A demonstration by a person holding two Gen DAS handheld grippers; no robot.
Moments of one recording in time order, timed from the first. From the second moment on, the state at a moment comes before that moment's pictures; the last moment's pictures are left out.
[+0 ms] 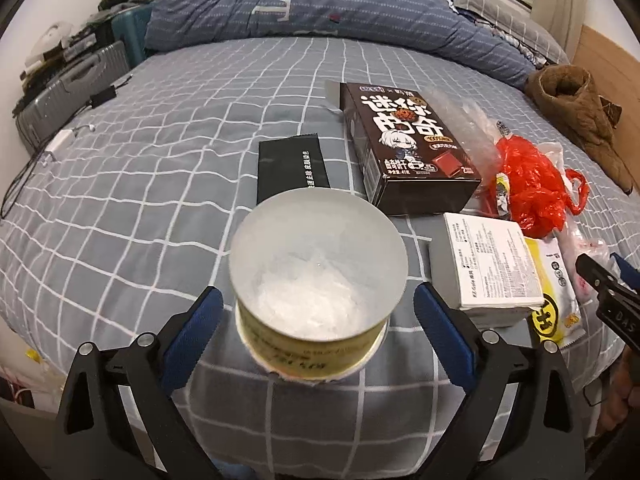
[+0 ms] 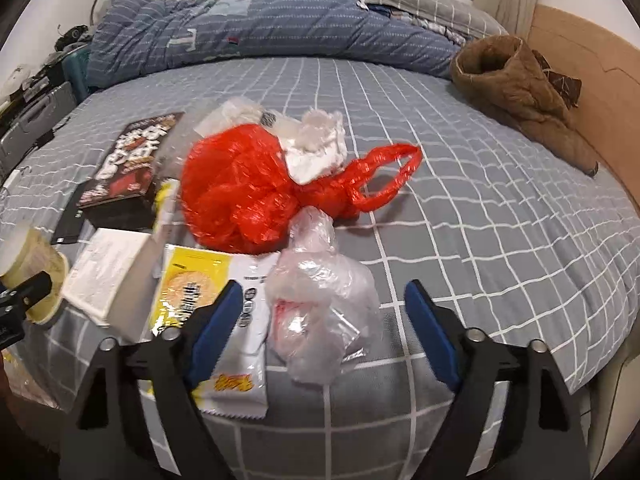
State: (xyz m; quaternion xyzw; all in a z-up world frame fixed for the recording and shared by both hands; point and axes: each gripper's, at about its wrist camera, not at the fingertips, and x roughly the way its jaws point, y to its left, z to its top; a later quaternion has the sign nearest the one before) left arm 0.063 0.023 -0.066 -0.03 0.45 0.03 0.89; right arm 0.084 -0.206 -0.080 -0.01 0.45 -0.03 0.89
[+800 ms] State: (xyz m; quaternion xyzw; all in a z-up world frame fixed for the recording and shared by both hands) left arm 0.068 0.021 -0.074 -0.03 0.44 0.03 0.90; right arm 0.086 -0.212 -0.089 0.01 0.43 -0.04 0.90
